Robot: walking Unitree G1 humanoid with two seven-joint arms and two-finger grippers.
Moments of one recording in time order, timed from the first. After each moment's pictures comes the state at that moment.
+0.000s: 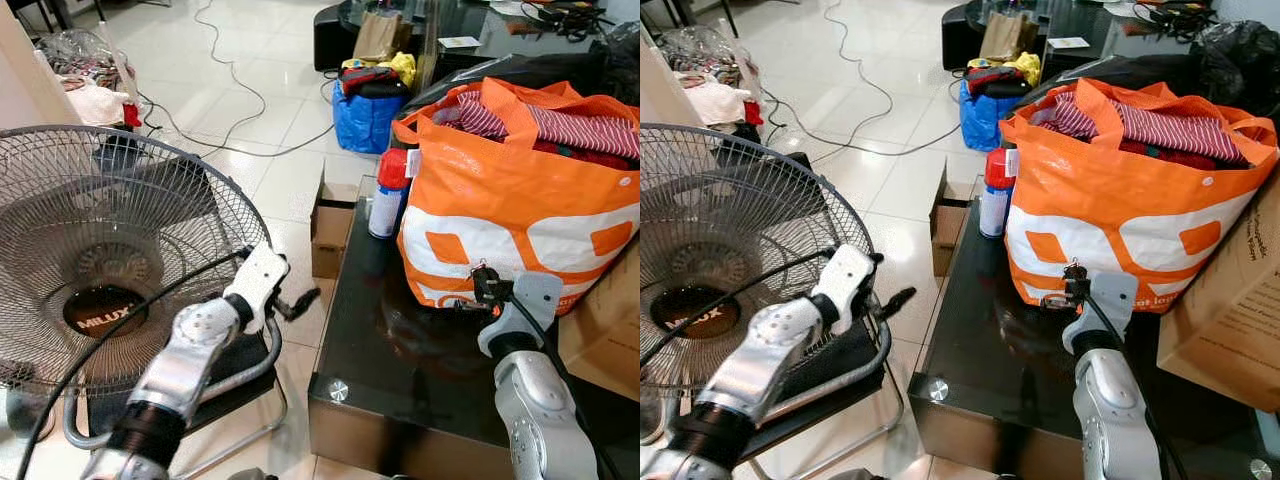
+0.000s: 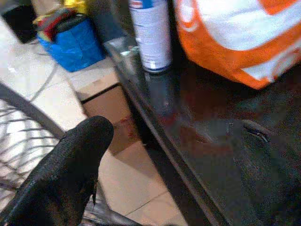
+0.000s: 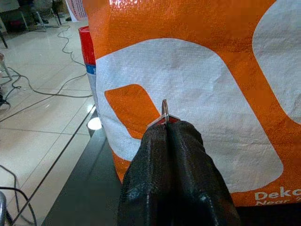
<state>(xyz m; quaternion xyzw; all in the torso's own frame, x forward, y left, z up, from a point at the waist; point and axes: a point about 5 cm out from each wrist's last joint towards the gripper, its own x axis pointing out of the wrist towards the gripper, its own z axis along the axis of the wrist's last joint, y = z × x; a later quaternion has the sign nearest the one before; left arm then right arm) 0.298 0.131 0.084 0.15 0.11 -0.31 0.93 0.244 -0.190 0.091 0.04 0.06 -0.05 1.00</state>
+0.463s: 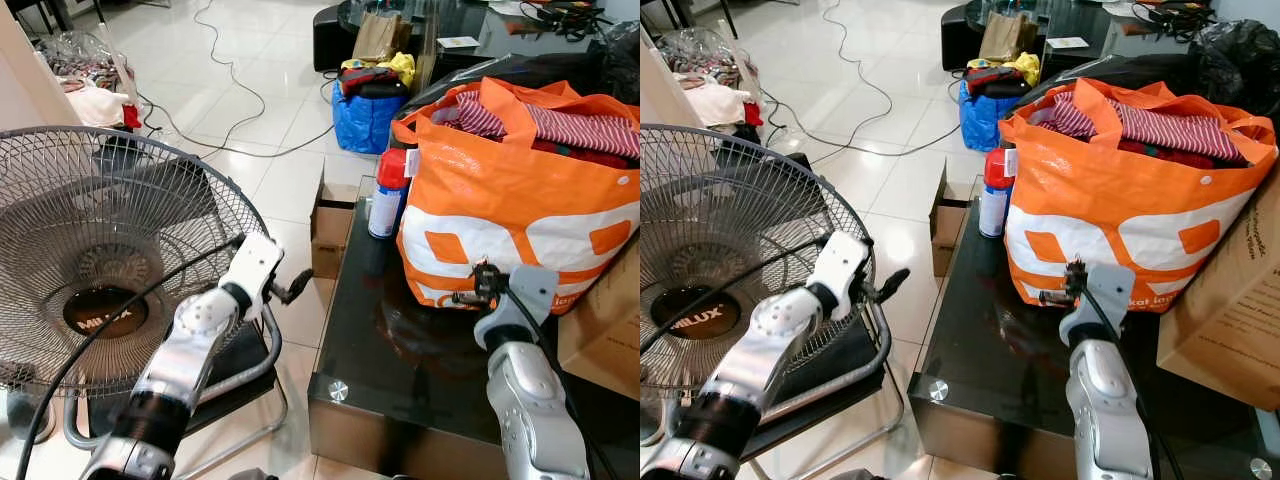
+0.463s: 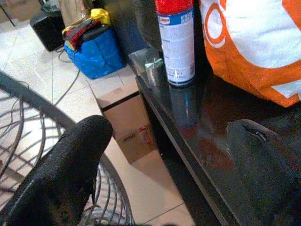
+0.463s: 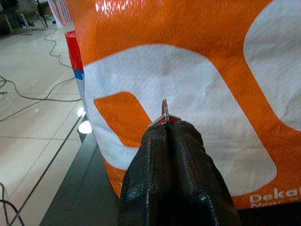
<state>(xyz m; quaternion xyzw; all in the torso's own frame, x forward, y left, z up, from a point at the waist) 0.308 0.133 0.091 0.15 0.09 -0.28 0.94 0.252 -0.188 0.092 0.03 0.06 -0.08 0.99</state>
